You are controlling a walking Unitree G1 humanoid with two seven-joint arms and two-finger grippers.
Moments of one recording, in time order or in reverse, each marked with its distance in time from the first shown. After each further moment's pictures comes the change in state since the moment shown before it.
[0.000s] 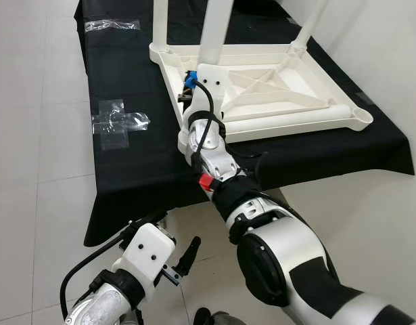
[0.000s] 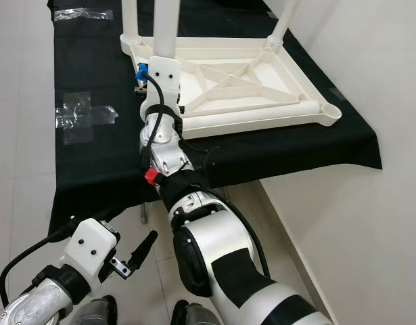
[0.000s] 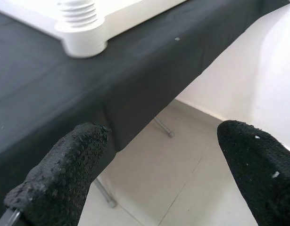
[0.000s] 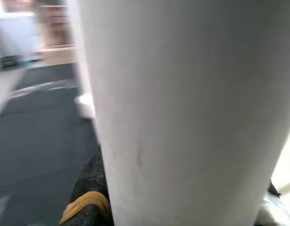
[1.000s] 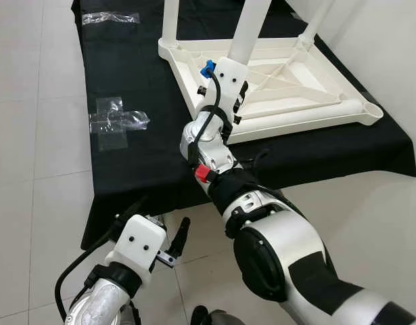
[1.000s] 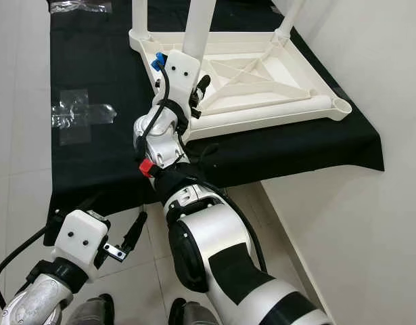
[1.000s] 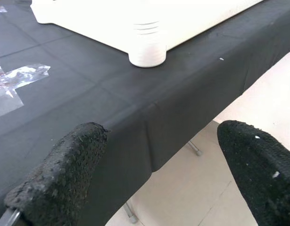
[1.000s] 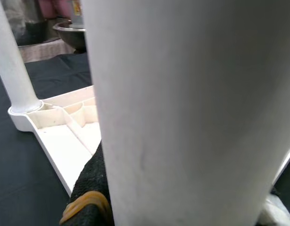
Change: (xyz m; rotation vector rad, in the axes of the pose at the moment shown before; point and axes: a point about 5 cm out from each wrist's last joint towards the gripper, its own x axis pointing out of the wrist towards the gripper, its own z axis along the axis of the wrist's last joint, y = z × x) left arm 0.002 0.011 0.006 0.010 -0.078 0.182; right arm -0.001 -0.003 0.007 -0.016 0.000 -0.213
